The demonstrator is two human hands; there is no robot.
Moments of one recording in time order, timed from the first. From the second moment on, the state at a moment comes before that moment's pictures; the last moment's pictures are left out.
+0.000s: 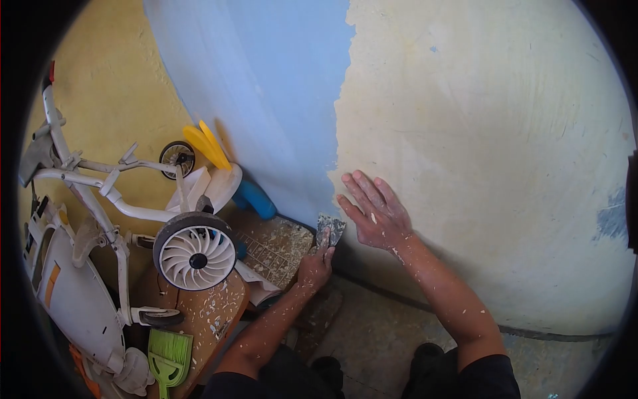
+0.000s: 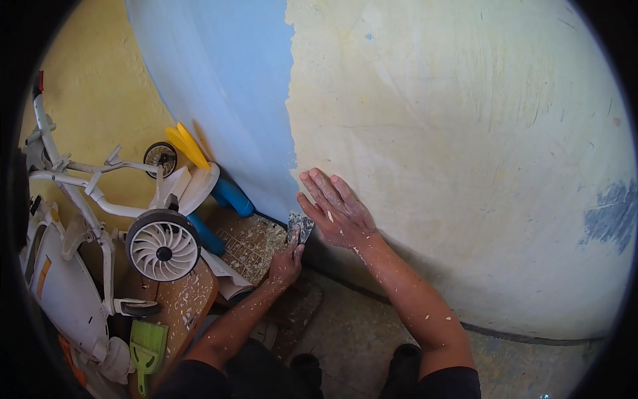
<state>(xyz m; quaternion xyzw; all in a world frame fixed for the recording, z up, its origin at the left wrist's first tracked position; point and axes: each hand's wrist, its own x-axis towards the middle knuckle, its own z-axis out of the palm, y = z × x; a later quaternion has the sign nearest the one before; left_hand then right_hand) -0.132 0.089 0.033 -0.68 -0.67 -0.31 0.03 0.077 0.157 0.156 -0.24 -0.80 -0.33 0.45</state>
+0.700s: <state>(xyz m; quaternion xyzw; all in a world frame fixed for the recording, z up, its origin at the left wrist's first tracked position) -0.091 0.097 0.103 -0.64 -0.66 -0.41 -0.01 0.079 0.160 0.158 -0.21 -0.79 -0.32 0.47</state>
